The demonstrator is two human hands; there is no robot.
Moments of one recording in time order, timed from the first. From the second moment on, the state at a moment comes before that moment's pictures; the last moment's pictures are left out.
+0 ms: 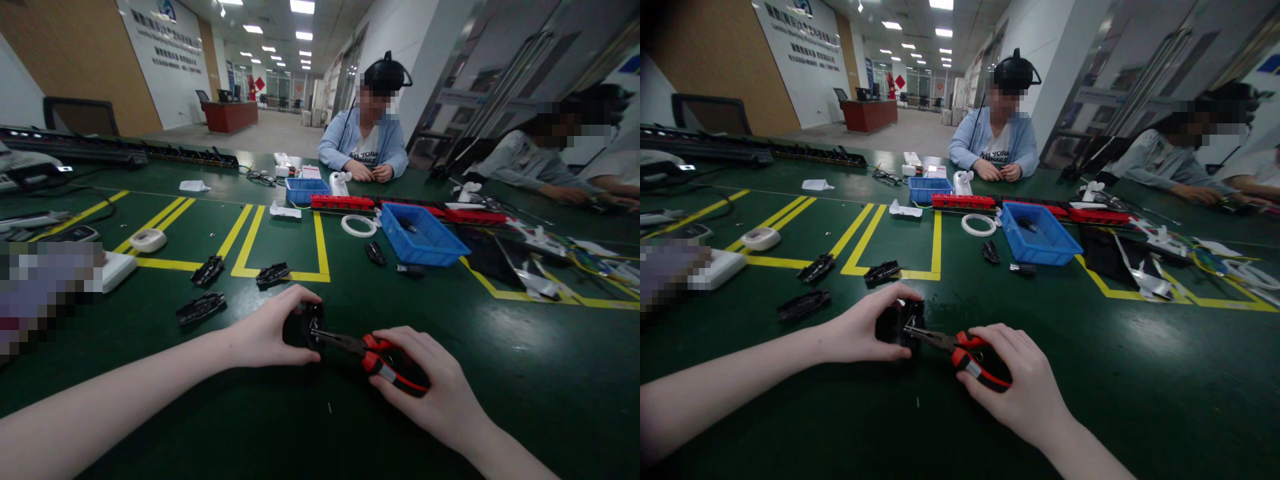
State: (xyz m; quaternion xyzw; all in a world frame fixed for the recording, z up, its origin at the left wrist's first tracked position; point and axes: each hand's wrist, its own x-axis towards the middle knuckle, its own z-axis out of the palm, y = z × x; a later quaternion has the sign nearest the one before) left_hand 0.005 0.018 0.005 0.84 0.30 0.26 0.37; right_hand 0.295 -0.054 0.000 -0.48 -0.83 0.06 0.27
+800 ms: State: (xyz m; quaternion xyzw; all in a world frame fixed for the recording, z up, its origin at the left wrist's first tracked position) left_hand 0.003 0.020 0.002 0.86 0.24 0.27 0.37; right_hand 0.292 -0.054 0.001 -0.48 -0.83 0.05 0.27
